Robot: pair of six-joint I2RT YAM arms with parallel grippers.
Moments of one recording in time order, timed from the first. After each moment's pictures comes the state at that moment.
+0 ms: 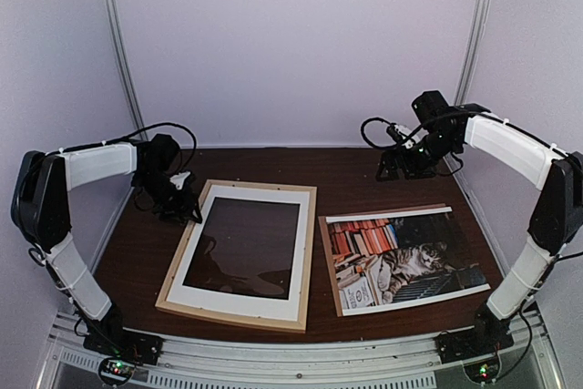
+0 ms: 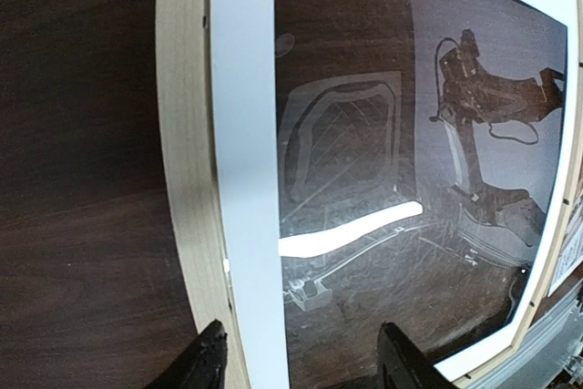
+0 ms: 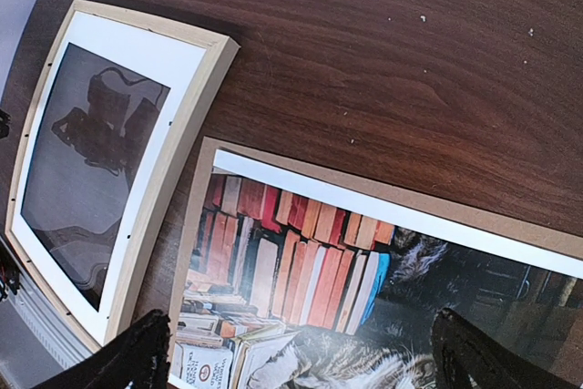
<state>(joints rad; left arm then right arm) -0.26 1.70 1.22 -0.87 0.31 -0.19 0.31 1.65 1.51 -0.93 -0.27 0.09</state>
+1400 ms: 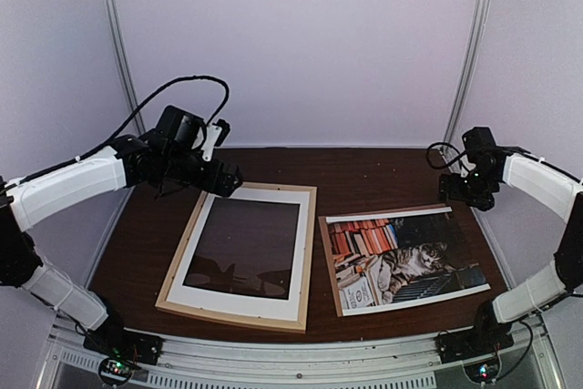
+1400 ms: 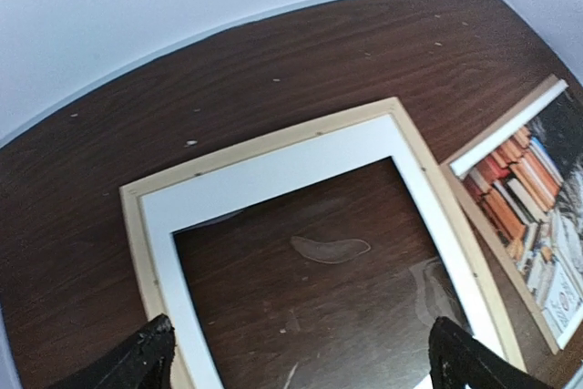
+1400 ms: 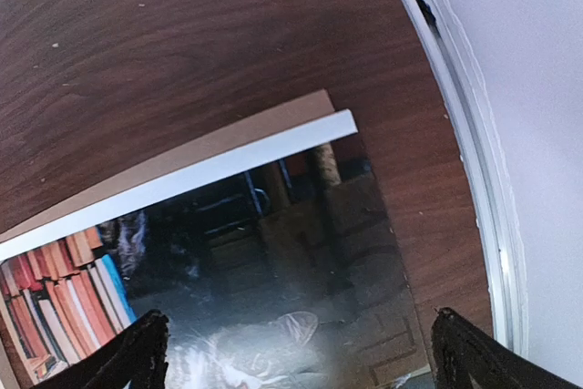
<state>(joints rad) -0.66 1.40 1.21 -0.52 -0.12 -0.16 0.07 1.36 1.06 -0.74 0.14 0.27</state>
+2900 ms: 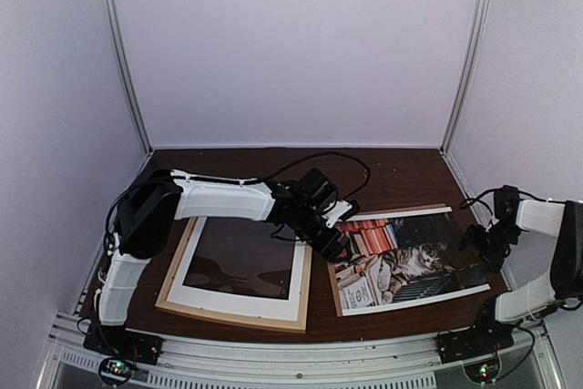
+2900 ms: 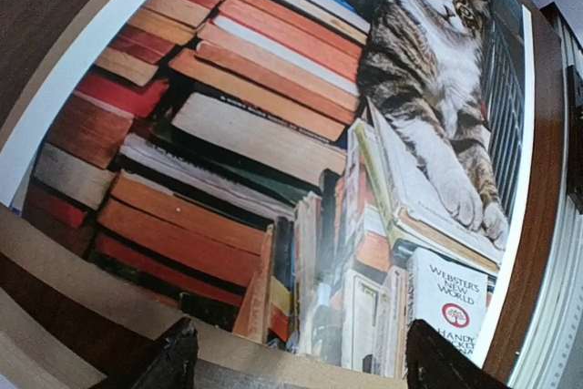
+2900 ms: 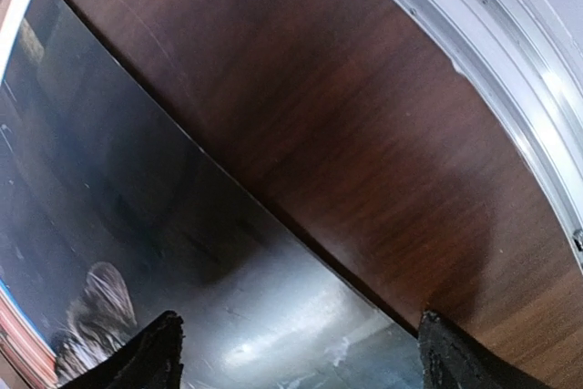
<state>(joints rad) -1.01 2.26 1.73 -0.42 0.34 -0.13 -0.33 1.28 0.60 -0.61 -0.10 0.49</state>
